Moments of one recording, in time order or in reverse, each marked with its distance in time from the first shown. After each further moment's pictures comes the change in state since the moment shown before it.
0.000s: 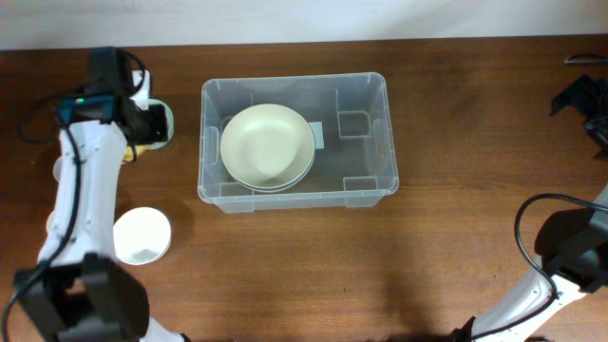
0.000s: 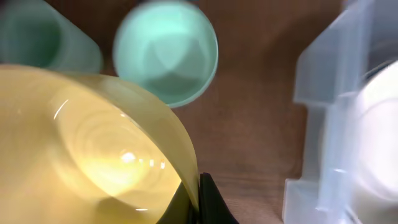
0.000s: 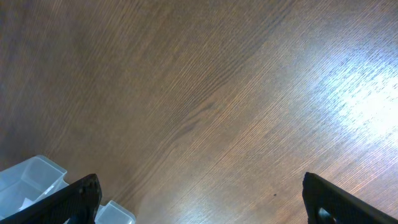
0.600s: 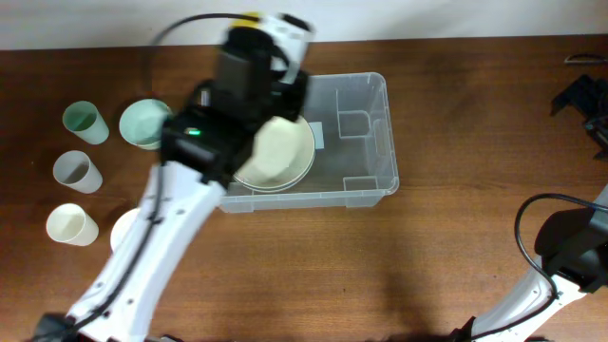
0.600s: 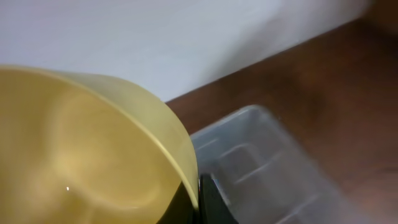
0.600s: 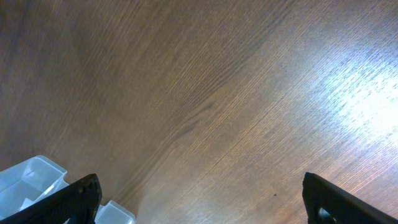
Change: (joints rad) left arm -0.631 -0.134 0.103 0.358 0.027 0.000; right arm 0.000 0.000 0.000 0.000 0.000 0.000
